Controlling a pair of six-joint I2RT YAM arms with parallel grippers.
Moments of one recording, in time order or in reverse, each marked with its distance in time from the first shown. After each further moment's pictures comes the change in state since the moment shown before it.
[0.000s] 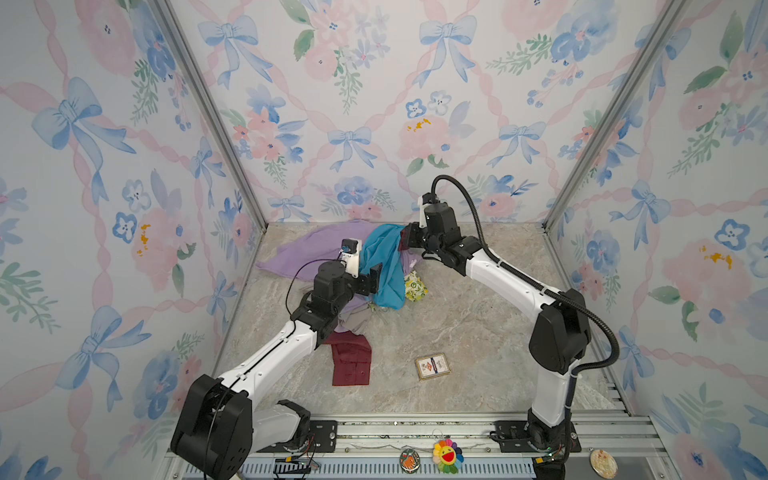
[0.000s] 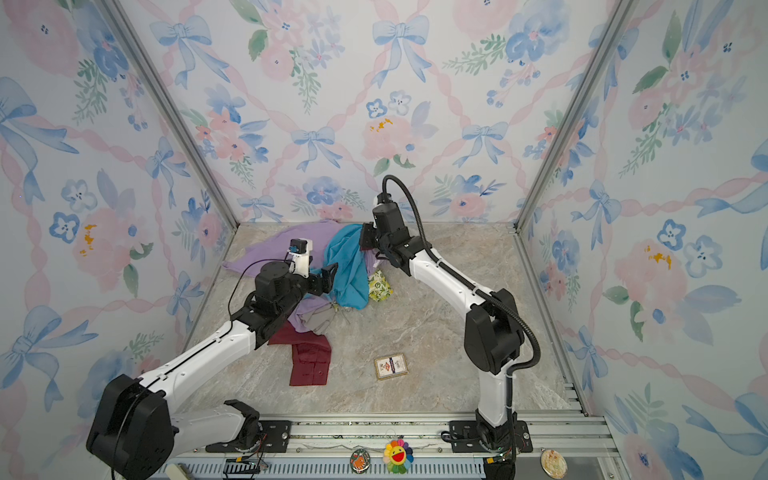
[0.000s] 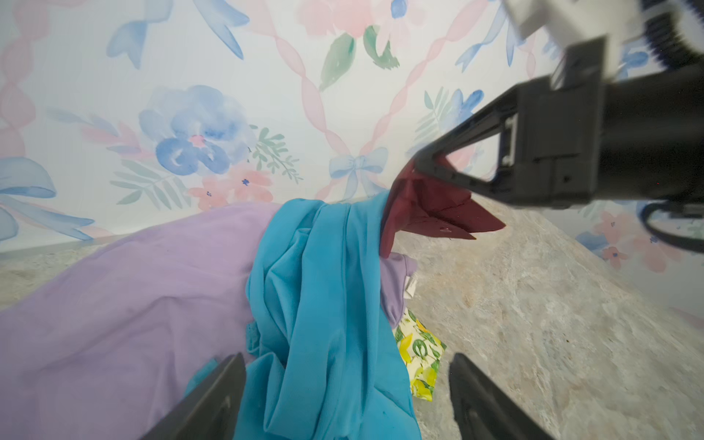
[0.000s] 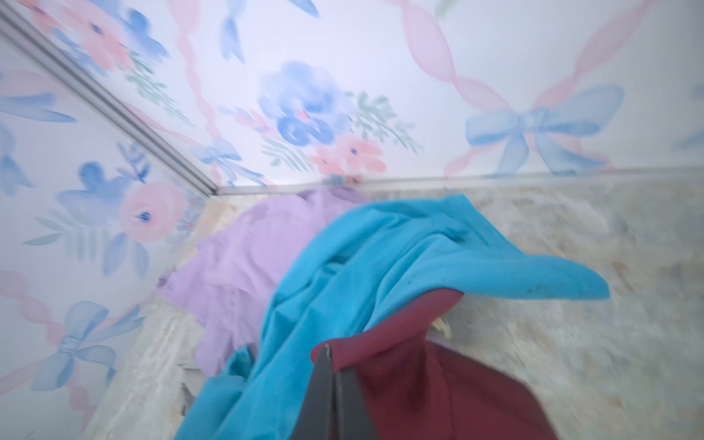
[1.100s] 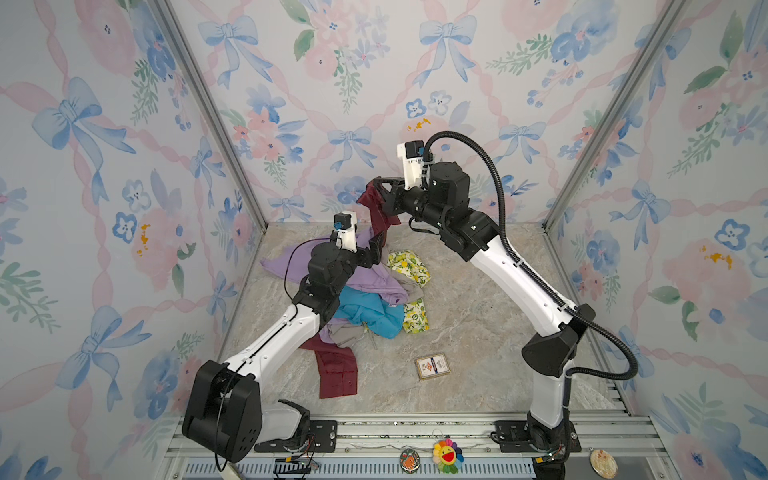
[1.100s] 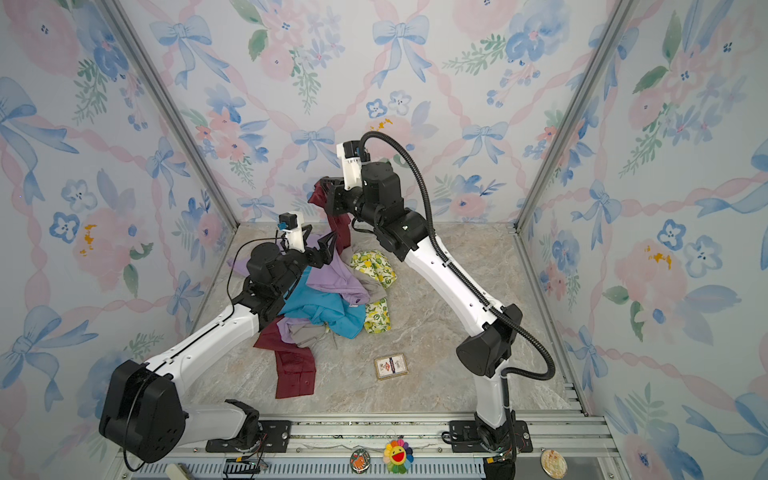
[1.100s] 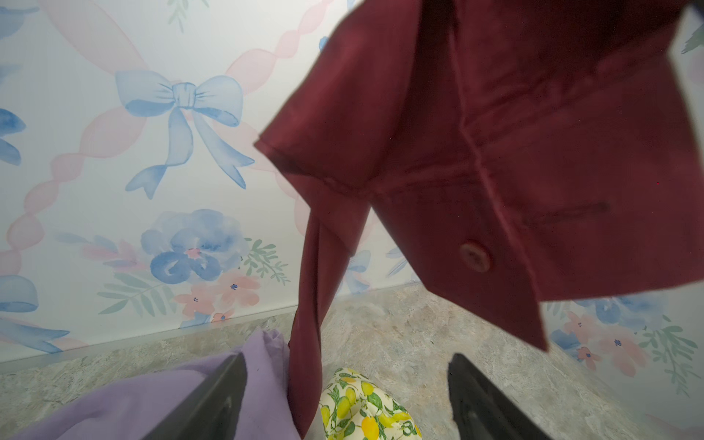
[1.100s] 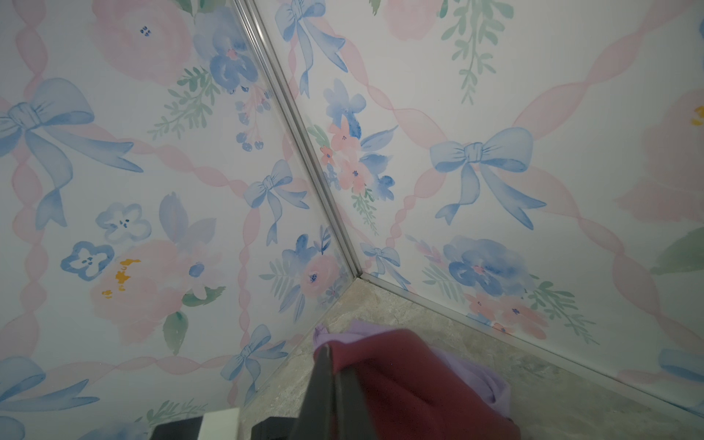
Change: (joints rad) left arm 0.018 0.135 0.161 0.199 0.049 -0.034; right arm 0.110 0.036 0.476 -0.095 -0.179 -0.101
